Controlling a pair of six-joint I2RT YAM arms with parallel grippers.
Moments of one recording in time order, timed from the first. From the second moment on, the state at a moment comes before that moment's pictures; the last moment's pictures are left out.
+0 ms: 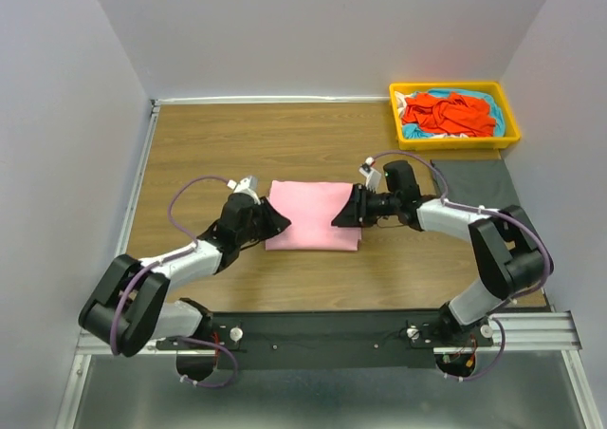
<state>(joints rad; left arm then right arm) -0.51 1.24 0.45 0.31 0.13 -0.81 0.42 1.58 0.77 0.10 -0.74 0.59</state>
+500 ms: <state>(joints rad) -0.39 1.30 0.26 0.48 0.18 -0.96 0.33 1.69 0.58 0.30 -0.83 0.64</state>
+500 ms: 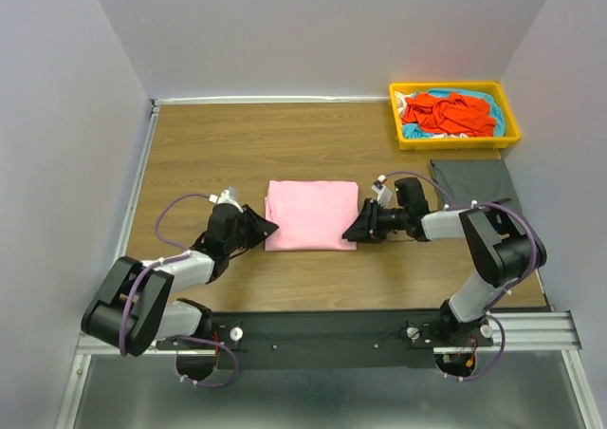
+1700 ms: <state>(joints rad) -0.21 1.87 0.51 1.04 0.39 -1.02 0.20 2.10 0.97 0.59 -0.85 0.88</state>
